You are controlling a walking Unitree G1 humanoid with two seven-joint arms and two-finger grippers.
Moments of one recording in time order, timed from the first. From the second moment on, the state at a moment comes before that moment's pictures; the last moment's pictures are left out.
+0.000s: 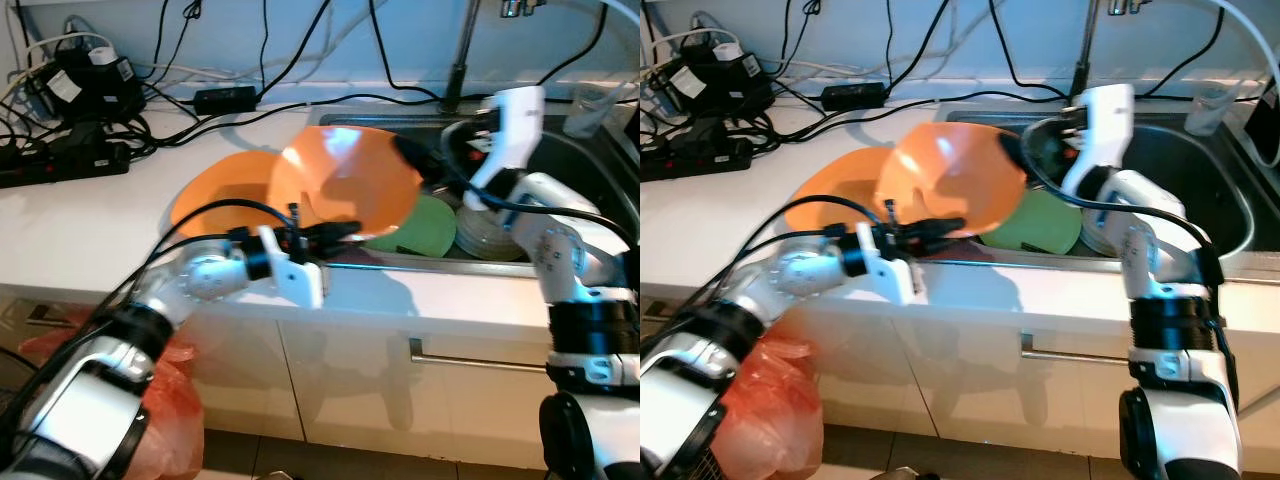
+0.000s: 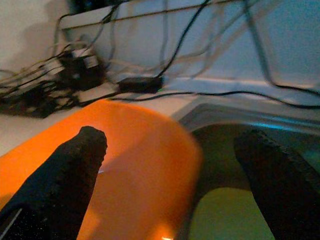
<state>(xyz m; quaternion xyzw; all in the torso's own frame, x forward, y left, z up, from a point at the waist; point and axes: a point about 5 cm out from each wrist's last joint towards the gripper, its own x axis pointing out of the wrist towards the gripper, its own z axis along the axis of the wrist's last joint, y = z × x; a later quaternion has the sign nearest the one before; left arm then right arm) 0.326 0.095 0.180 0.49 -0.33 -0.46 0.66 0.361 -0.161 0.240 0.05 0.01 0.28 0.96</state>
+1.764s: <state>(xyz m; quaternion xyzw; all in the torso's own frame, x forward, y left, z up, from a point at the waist) 0.324 0.089 0.178 0.48 -0.36 -0.45 0.67 0.369 -0.160 0.215 0.18 0.16 0.33 0.91</state>
